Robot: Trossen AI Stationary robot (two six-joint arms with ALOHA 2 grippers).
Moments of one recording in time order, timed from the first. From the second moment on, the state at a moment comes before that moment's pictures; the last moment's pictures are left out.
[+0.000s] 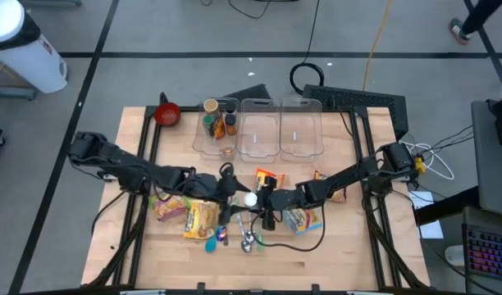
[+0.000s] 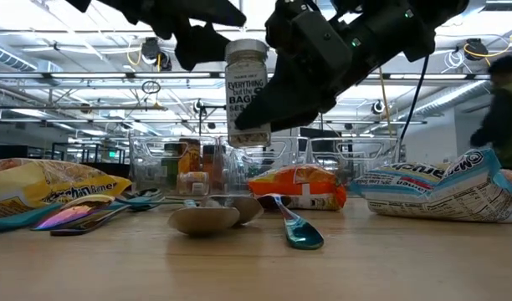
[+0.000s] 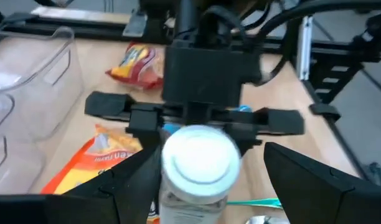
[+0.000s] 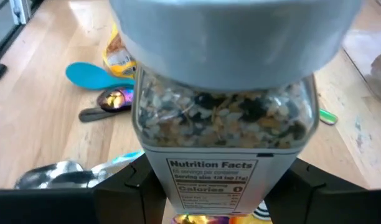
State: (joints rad) left arm -0.25 1.45 0.85 0.18 -0.14 -0.19; right arm 0.26 1.79 0.96 0.29 0.23 0.22
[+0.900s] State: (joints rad) left arm -0.24 1.49 0.86 0.19 -0.14 -0.10; right arm 0.25 1.79 0.96 0.30 0.23 0.20
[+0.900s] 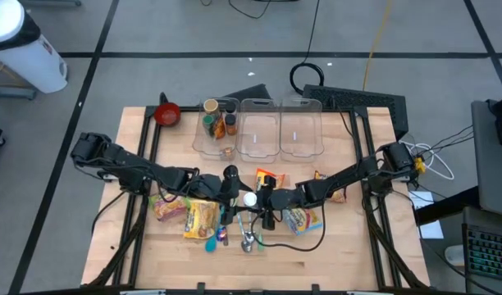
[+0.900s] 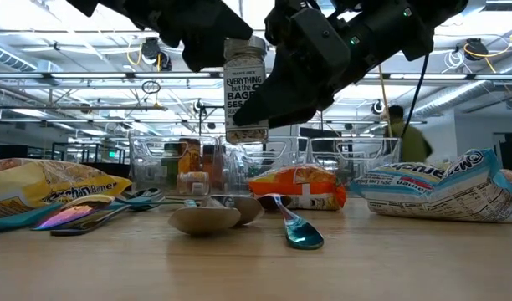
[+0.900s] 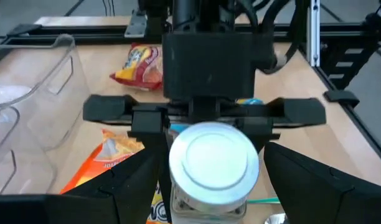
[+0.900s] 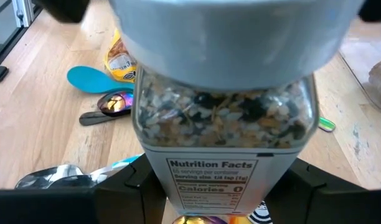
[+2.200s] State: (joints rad) left arm -0.27 1.42 0.86 0.17 -0.21 -0.14; right arm 0.26 1.79 0.96 0.31 0.18 0.24
